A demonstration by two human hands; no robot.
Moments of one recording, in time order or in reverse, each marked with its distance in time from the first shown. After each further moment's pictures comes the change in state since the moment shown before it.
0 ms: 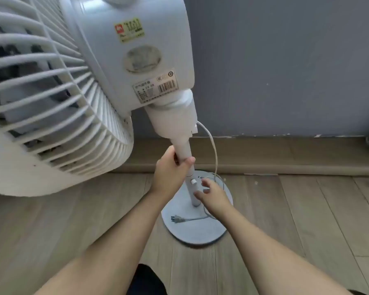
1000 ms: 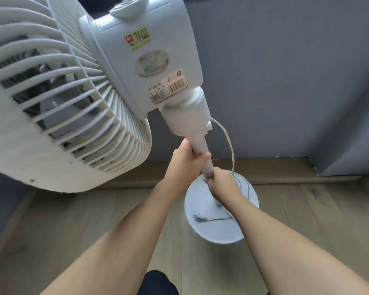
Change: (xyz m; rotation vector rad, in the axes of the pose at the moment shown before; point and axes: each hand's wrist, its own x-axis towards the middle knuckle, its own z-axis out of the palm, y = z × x) left_hand -0.068 0.364 -0.152 0.071 -0.155 0.059; right_hand -0.226 -0.271 -0.134 -0.505 0.257 -0.085
